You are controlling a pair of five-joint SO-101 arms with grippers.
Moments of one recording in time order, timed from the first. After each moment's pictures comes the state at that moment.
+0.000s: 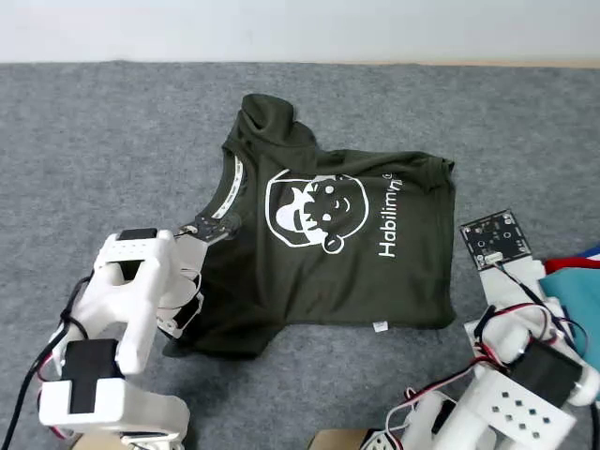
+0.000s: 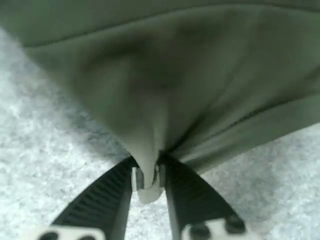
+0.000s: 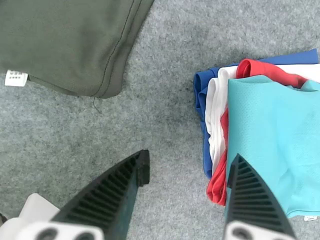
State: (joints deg) left arm -7.7 3.8 43.4 74.9 -26.2; right arm 30.4 -63.4 43.1 90.9 48.2
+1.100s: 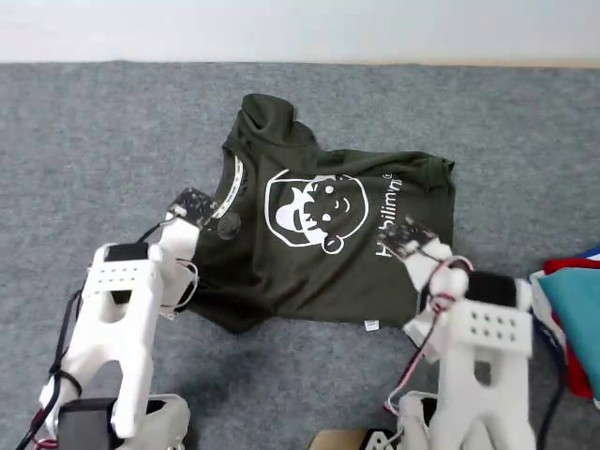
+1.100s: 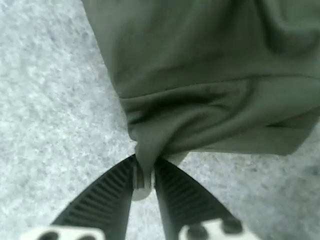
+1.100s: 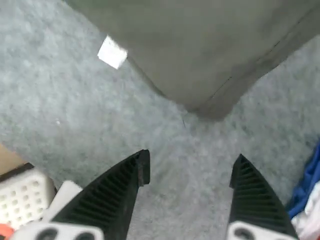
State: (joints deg) left arm -7.6 -17.4 52.8 61.9 -23.6; right arm 6.2 -41.0 50.7 85.6 43.6
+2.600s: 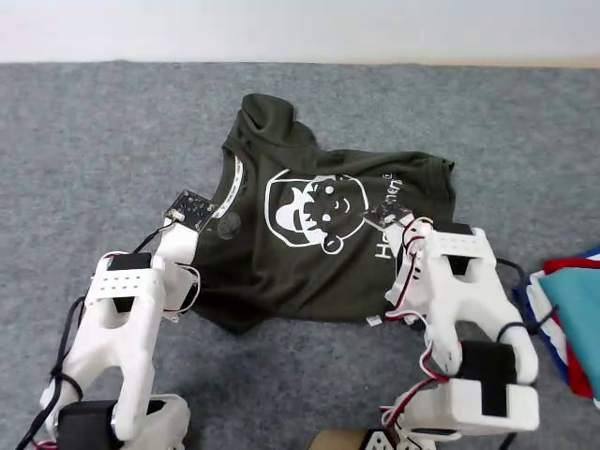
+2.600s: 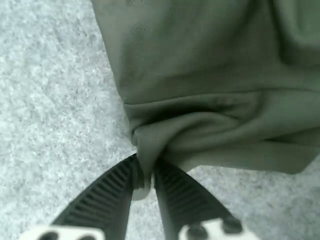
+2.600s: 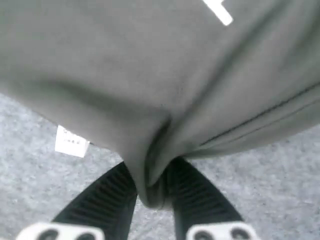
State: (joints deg) left arm -7.6 -18.1 56.2 56.0 -20.8; right arm 2.3 -0.3 39.6 65.8 40.0
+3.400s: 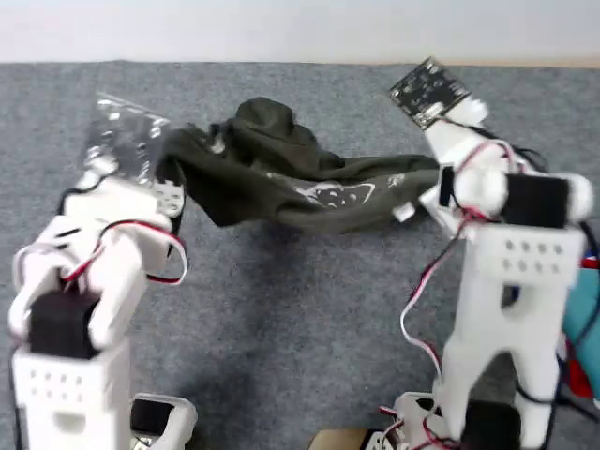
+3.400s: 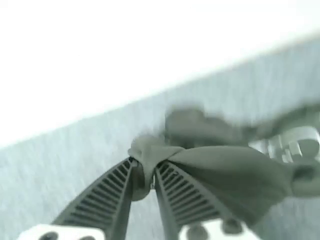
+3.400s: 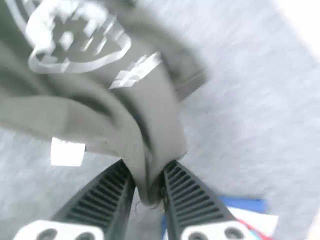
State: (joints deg) left arm 2.9 -48.9 16.2 69.7 -7.1; right arm 1.9 -20.4 -13.9 95.2 41.3
